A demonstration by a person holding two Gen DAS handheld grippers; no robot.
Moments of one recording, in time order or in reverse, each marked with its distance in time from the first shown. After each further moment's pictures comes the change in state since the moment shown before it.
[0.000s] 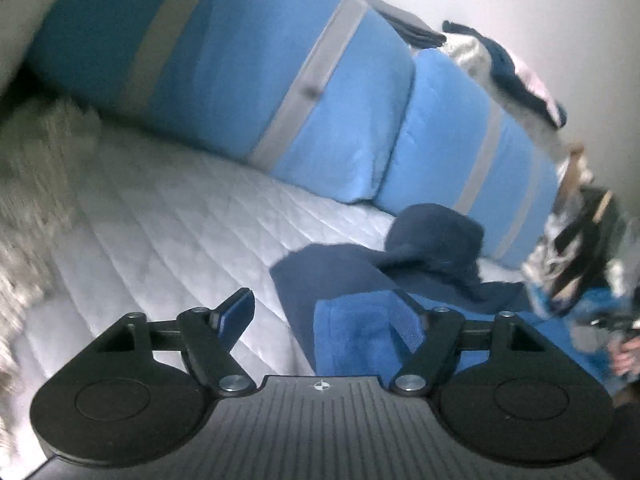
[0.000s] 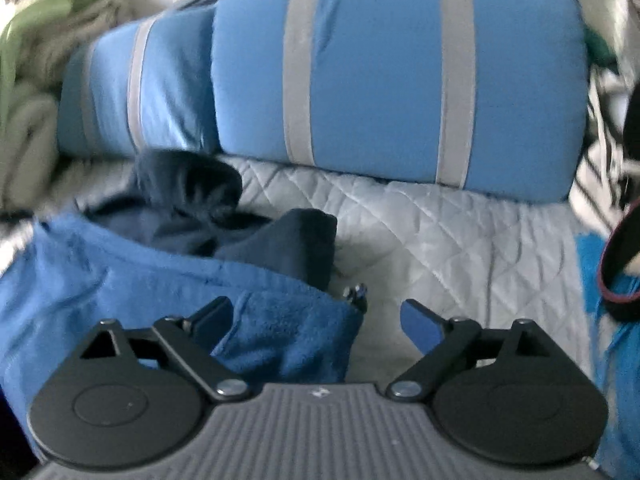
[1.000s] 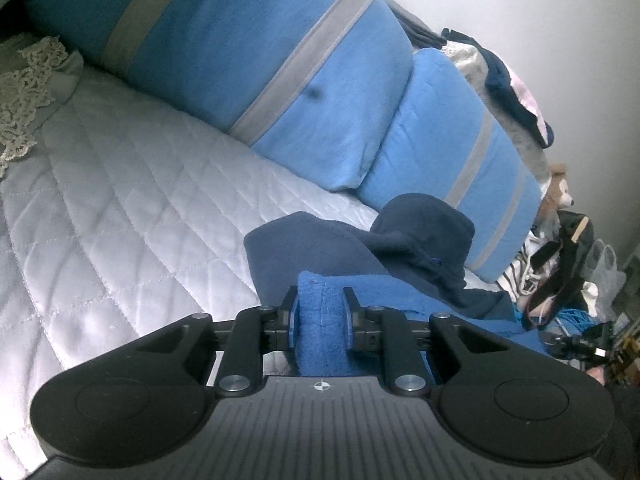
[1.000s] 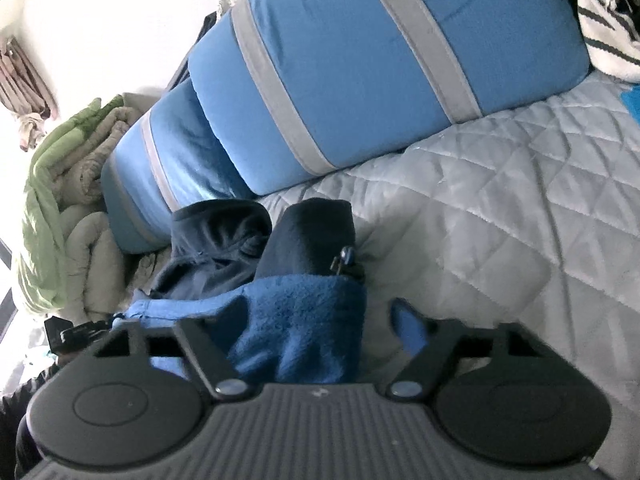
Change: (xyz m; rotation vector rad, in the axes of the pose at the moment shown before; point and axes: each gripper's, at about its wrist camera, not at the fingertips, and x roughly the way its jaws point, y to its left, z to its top) left arm 0.043 0.011 -0.022 -0.075 -0.024 -0.081; right arm 0.046 -0.062 -0.048 0.328 -0.106 0.324
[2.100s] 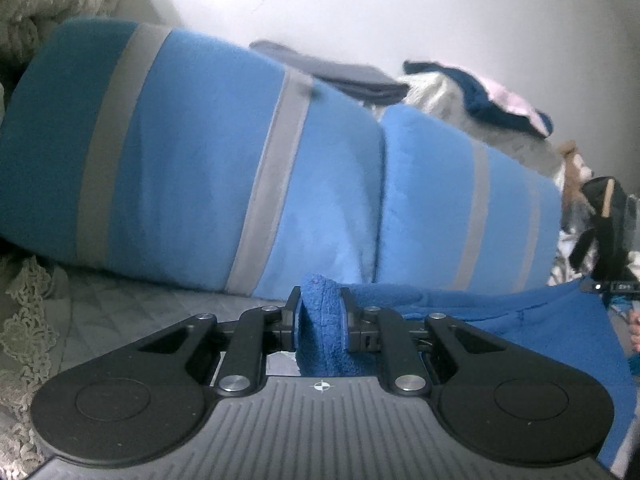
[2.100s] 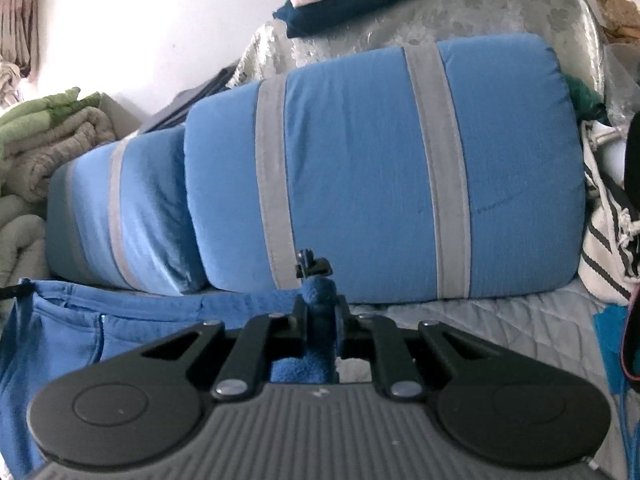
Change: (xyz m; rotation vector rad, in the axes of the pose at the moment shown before) left arm 0.000 -0.067 0.092 0.328 -0.145 0.157; right arm 0.015 0.094 0.090 -0.282 -0.194 -0.276
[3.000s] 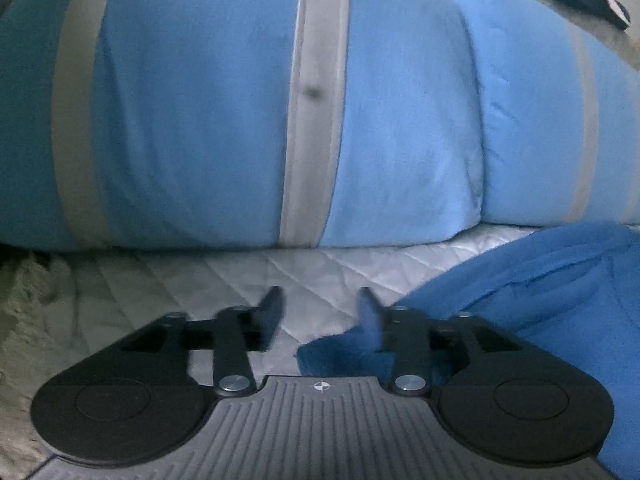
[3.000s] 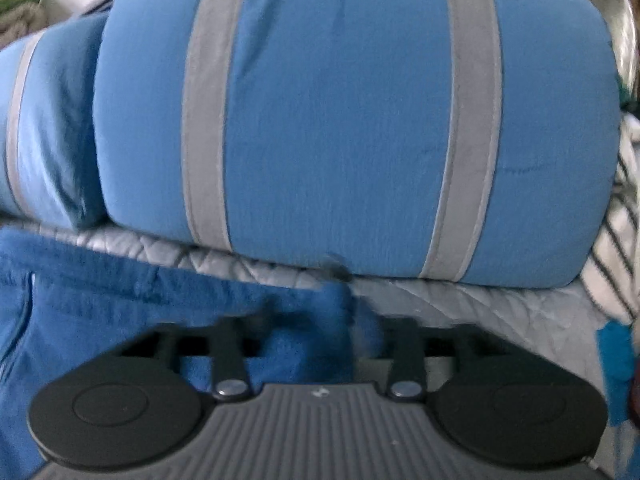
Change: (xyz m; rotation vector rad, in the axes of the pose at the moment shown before) left arm 0.103 0.000 -0.009 0.143 0.223 0.242; right arm 0.111 0.022 -0.011 -0.169 0.192 -0.232
